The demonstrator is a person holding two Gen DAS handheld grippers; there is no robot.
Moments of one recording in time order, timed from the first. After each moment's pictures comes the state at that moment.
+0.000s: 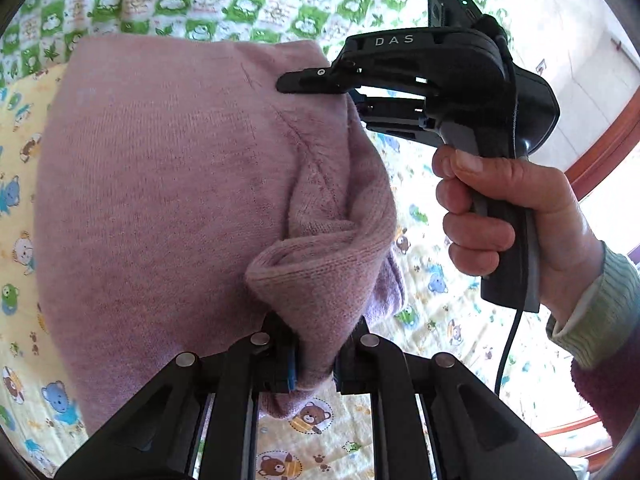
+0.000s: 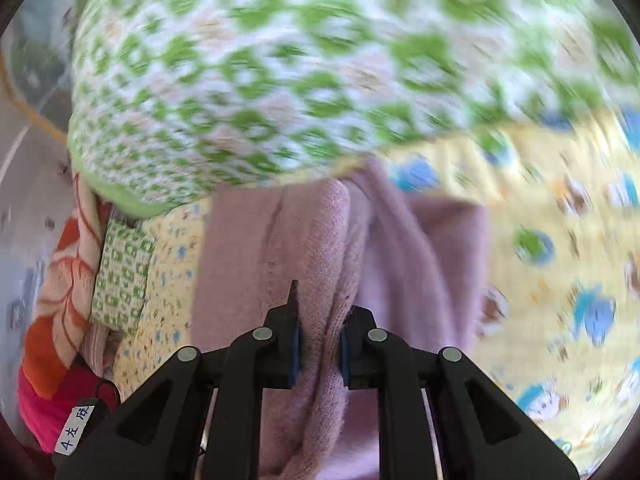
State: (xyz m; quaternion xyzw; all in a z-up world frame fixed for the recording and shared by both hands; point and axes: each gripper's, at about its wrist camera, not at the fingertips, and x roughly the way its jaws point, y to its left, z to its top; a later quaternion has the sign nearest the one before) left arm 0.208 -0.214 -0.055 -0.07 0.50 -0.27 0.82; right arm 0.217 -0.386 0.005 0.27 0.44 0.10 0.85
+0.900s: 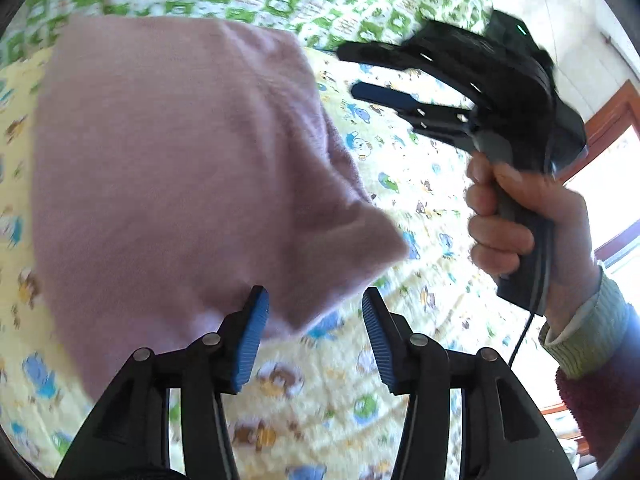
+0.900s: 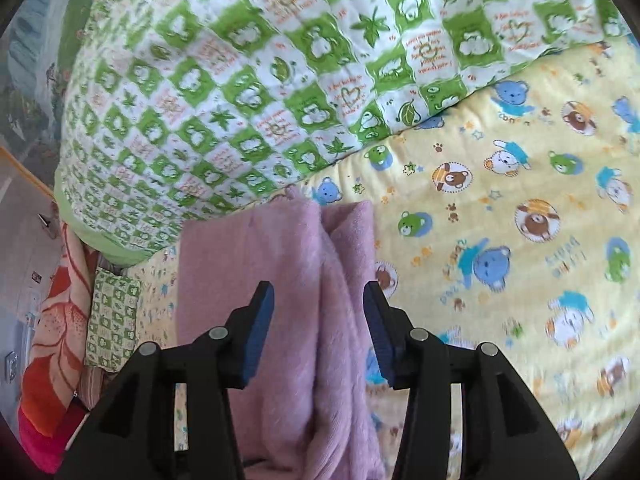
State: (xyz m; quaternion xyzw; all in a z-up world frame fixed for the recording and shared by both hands) left arm 0.201 -0.196 -0.065 -0.08 0.53 -0.30 0.79; right arm 0.152 -0.424 0.019 0.30 0.38 0.03 0.87
